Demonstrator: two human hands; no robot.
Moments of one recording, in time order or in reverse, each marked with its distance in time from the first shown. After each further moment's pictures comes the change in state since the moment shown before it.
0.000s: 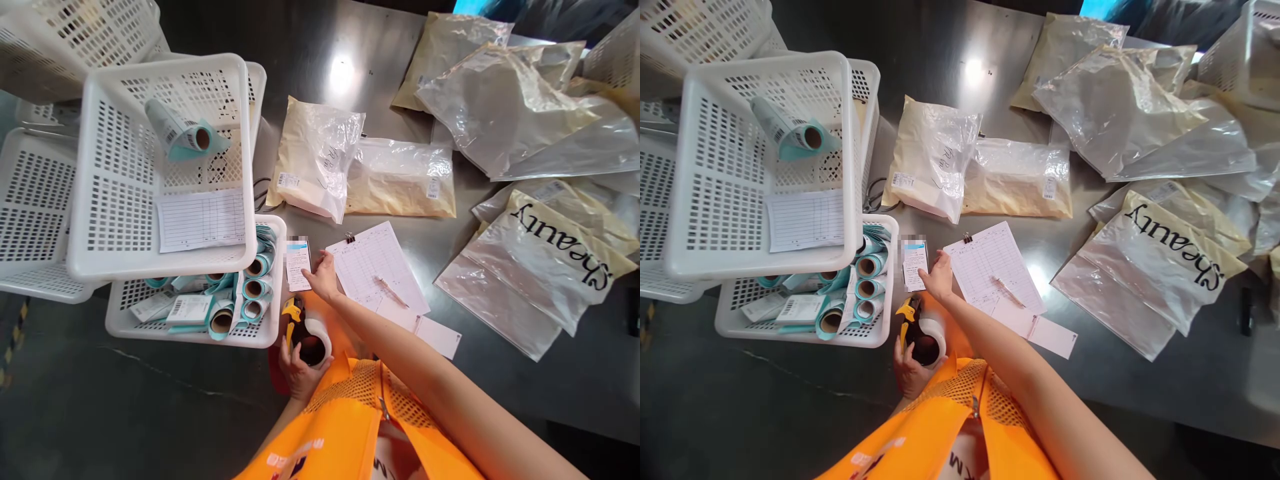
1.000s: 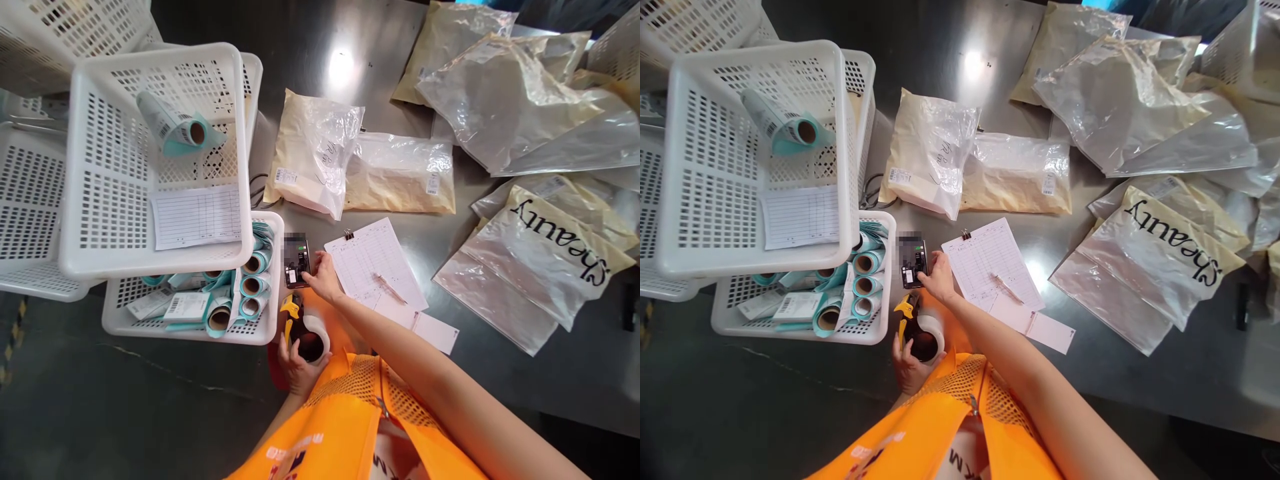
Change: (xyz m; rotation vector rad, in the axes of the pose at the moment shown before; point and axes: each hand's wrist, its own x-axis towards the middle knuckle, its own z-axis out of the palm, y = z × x) left_hand 0.001 -0.001 0.000 -0.031 -0.006 0.019; right_hand -0.007 0.011 -0.006 -0.013 -0.073 -0.102
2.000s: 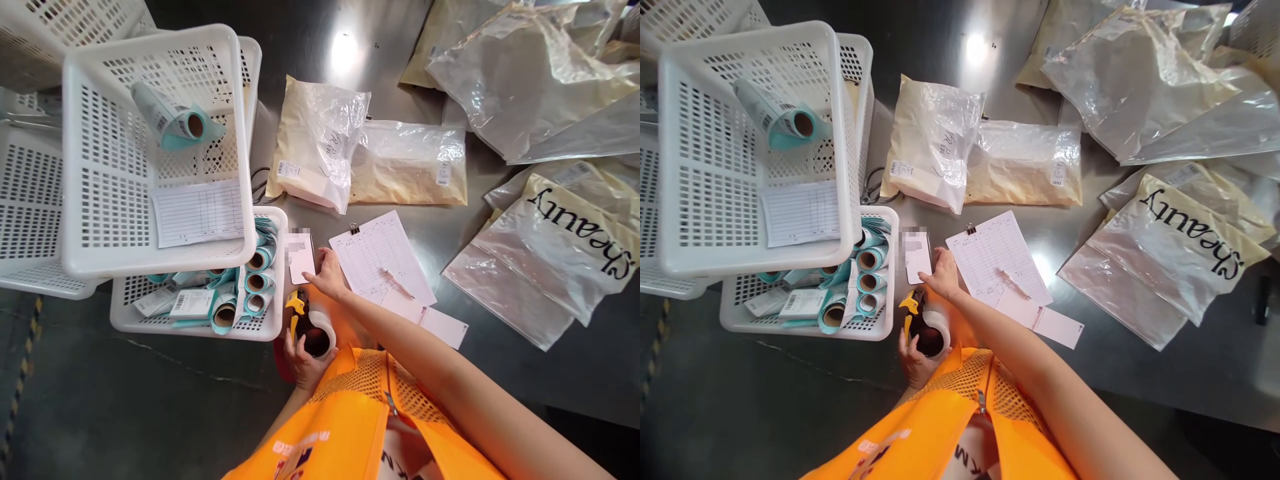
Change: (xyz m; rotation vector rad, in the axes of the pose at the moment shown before) left_hand -0.001 -0.001 0.003 -0.001 0.040 -0.001; right_hand -0.002 0.010 0.003 -0.076 0.024 -0.100
